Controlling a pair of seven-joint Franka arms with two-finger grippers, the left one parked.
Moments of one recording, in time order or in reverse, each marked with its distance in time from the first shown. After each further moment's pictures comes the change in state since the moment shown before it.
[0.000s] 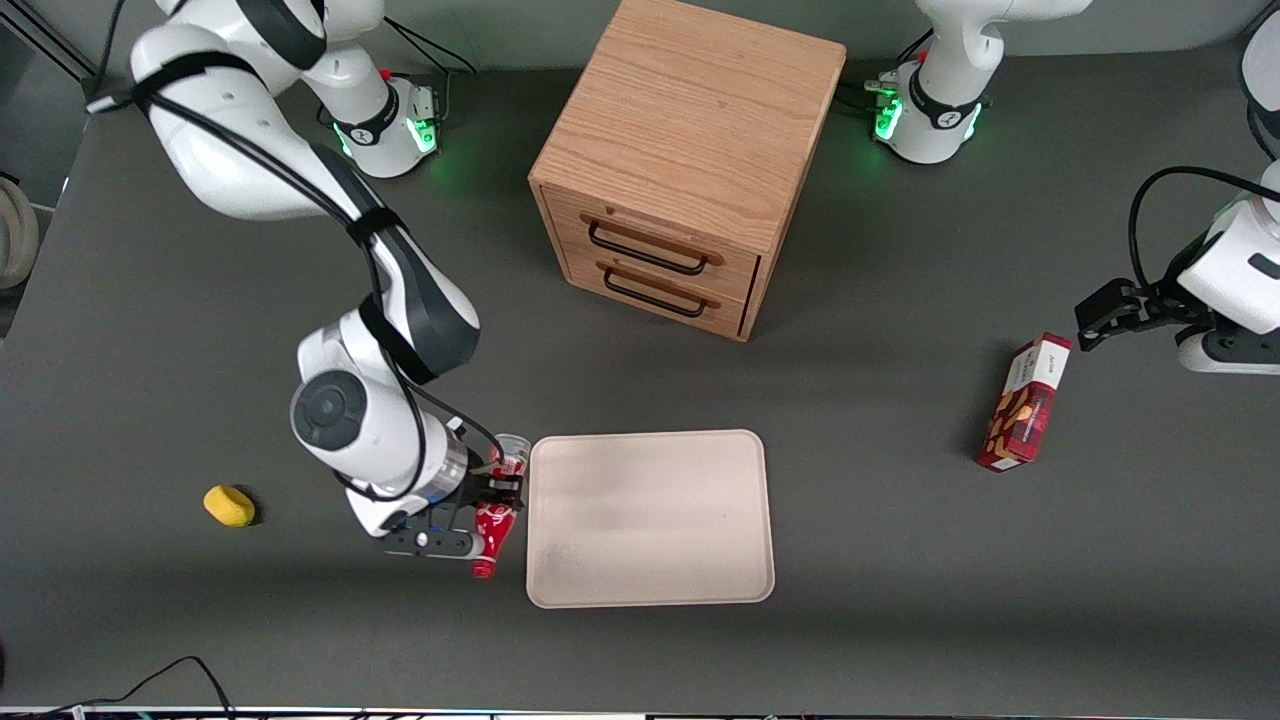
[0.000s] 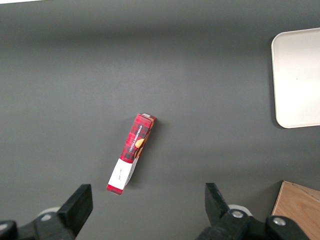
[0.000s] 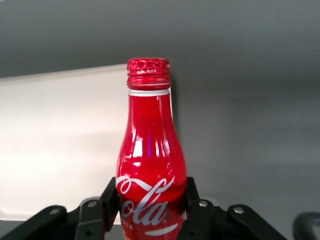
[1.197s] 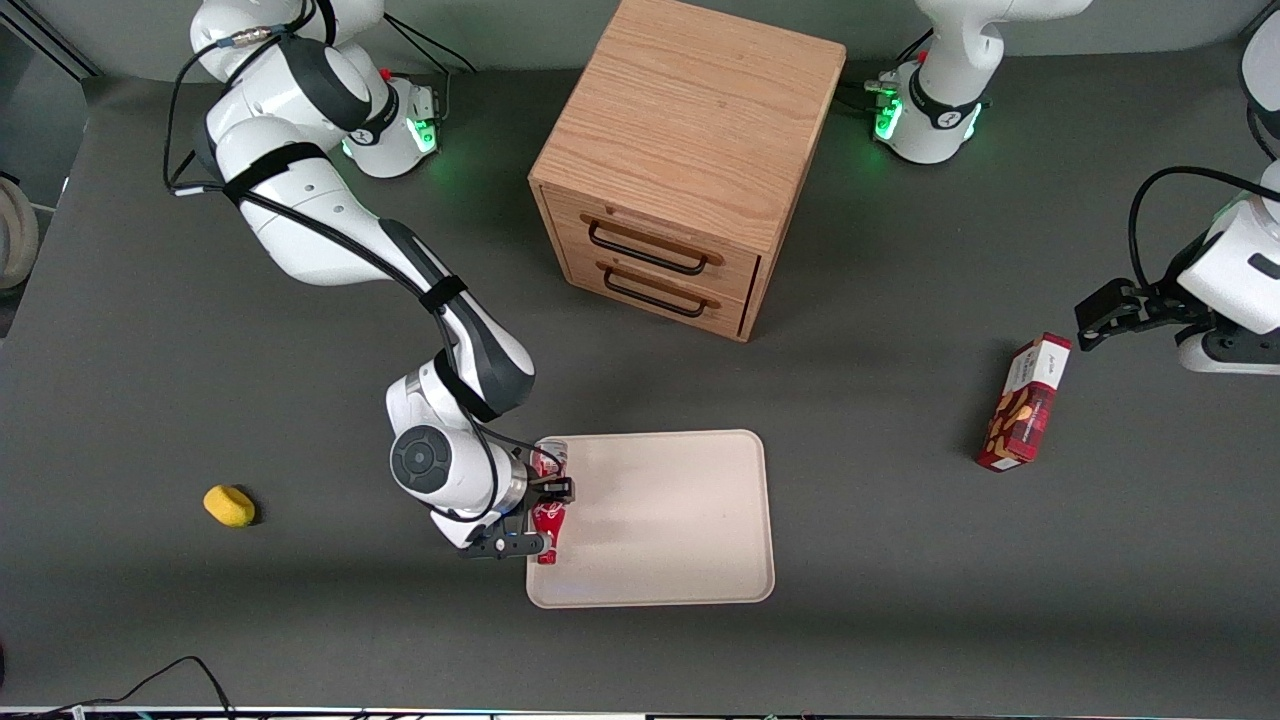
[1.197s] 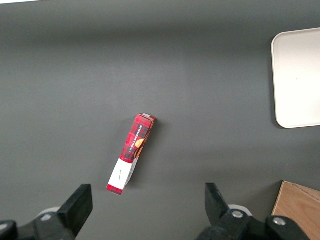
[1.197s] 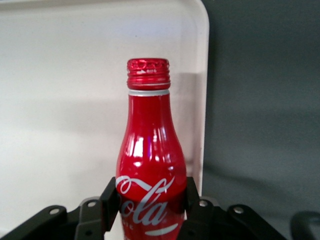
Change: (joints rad) arm 0.067 0.189 -0.037 0.056 0.048 0.085 -0.070
